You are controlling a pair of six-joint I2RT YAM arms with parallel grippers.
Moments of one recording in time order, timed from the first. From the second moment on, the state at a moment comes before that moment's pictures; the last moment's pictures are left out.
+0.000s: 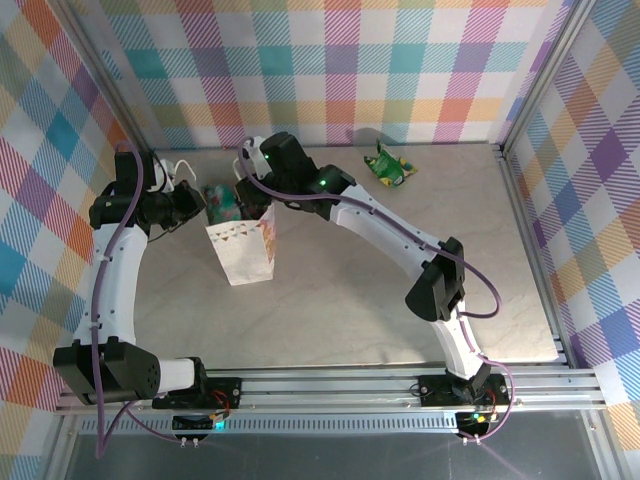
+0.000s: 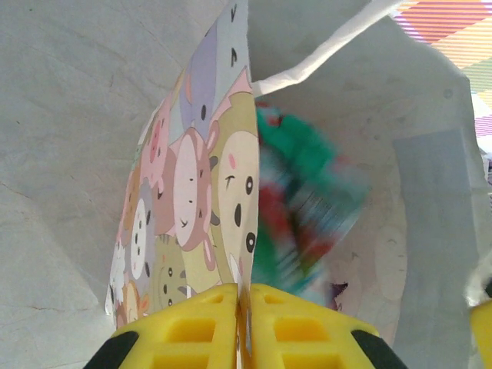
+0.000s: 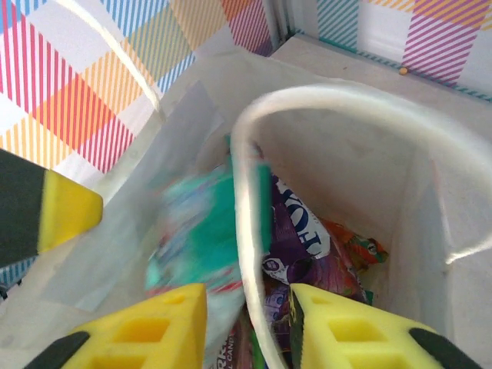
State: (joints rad) left arm 0.09 1.30 1.41 -0.97 0.32 -0.49; right arm 0.90 2.12 2.26 -0.67 -0.09 0.23
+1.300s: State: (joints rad) left arm 0.09 1.29 1.41 -1.00 0.32 -0.47; right arm 0.89 1.70 1.74 -0.61 0.24 0.24
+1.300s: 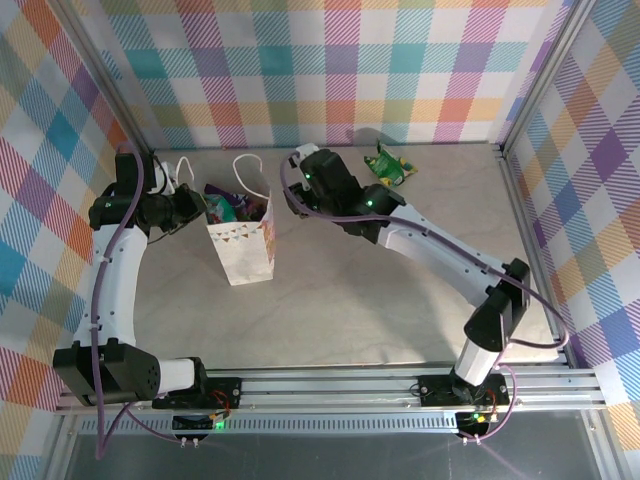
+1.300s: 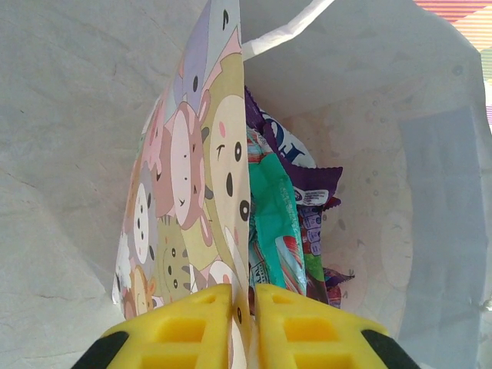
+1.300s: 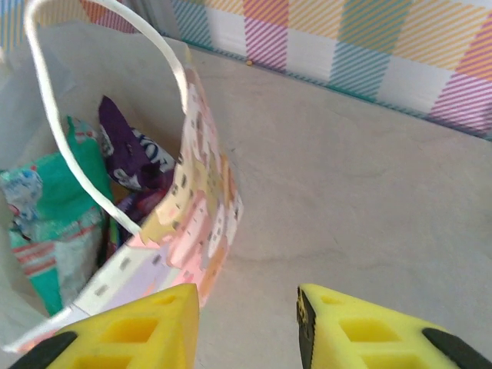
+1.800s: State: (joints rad) left arm 0.09 1.30 1.41 -1.00 0.33 -0.48; right arm 0.70 1.52 1.49 -0.59 0.28 0.40
